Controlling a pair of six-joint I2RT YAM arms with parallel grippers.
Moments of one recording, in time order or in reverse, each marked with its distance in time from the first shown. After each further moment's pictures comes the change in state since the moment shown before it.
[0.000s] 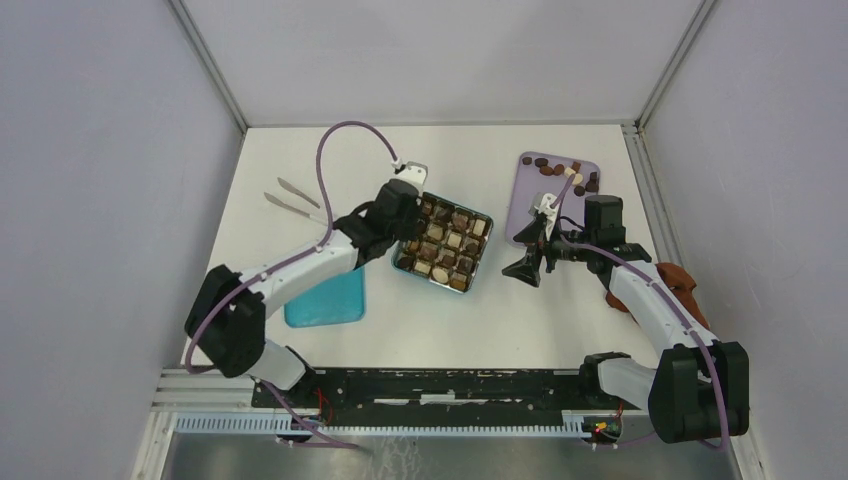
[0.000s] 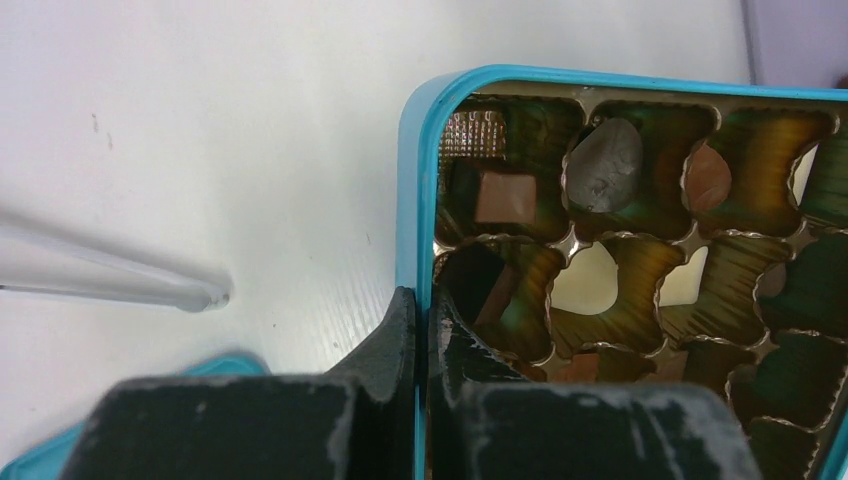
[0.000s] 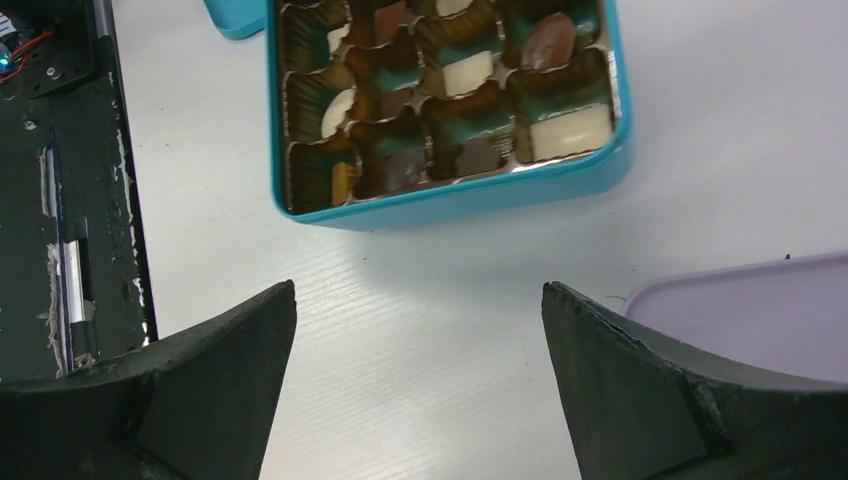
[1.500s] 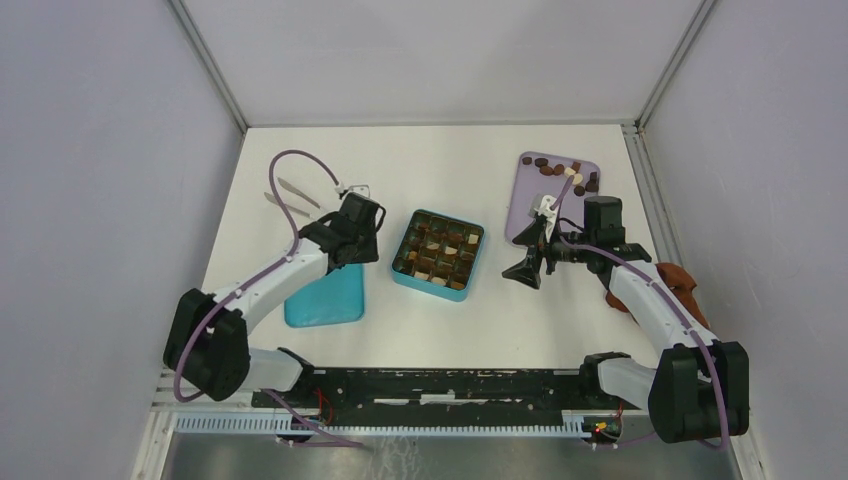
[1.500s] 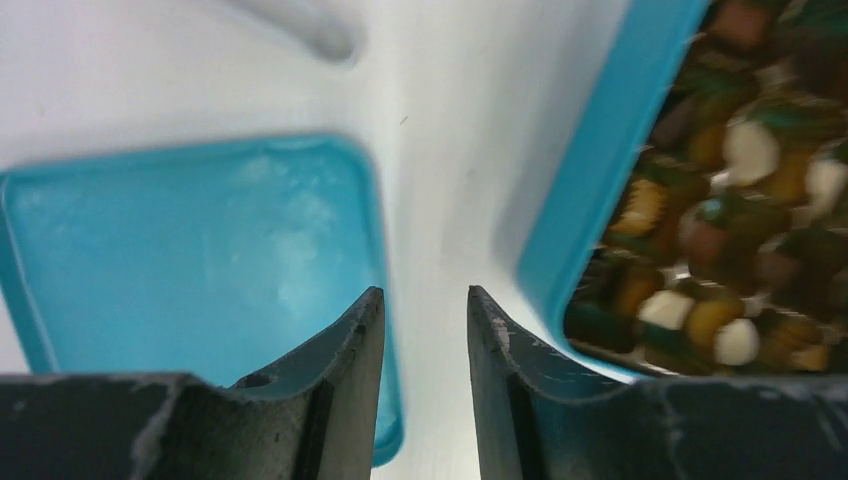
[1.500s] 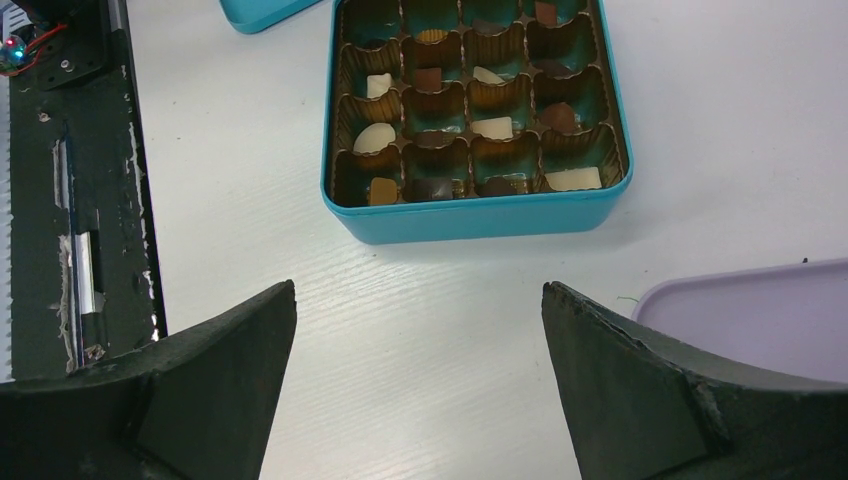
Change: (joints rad) left arm 0.216 -0.134 -0.085 -0.285 0.097 -0.270; right arm 0.000 0.001 0.000 -0.026 -0.018 -0.022
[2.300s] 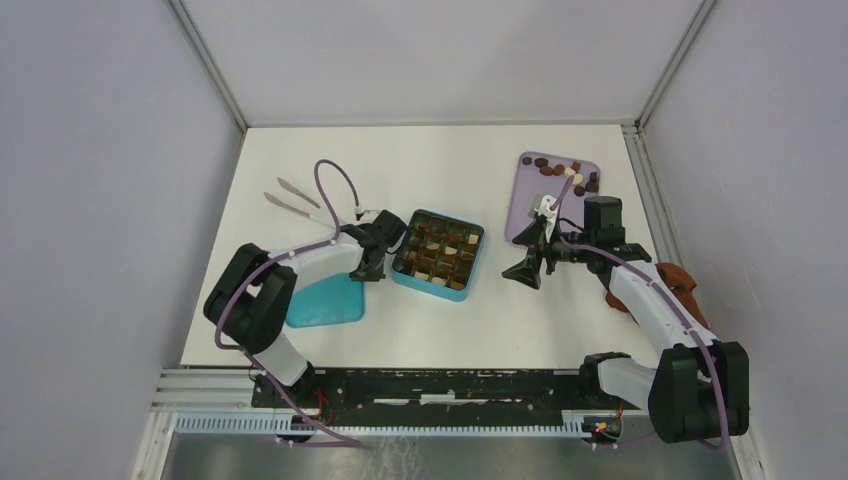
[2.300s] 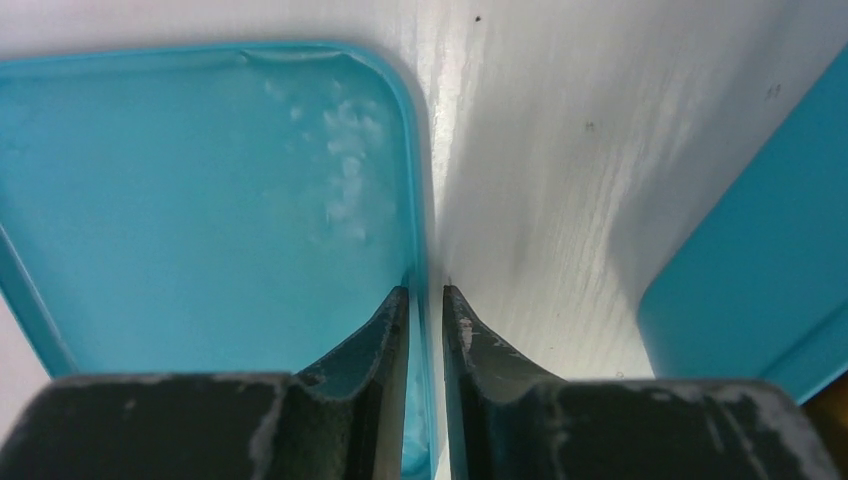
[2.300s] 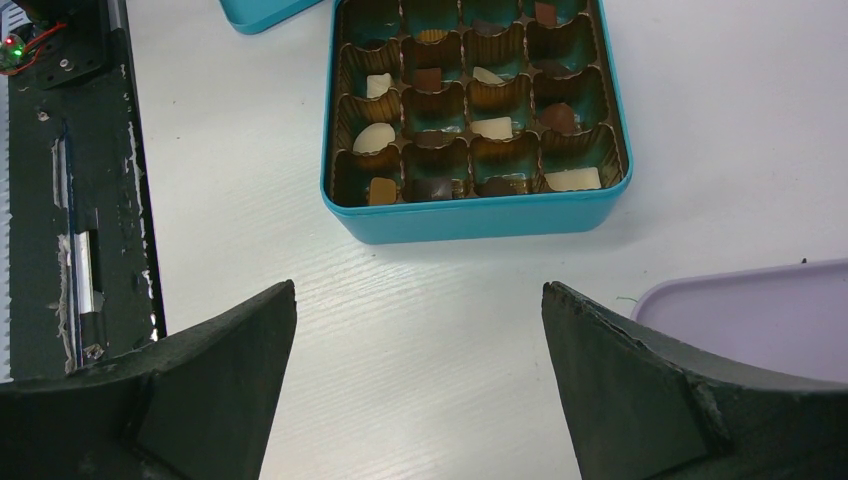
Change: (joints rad) left arm -0.073 0.308 -0.032 -0.083 -0.169 -0.114; right arm 0.000 0.000 0.000 0.000 0.000 -0.003
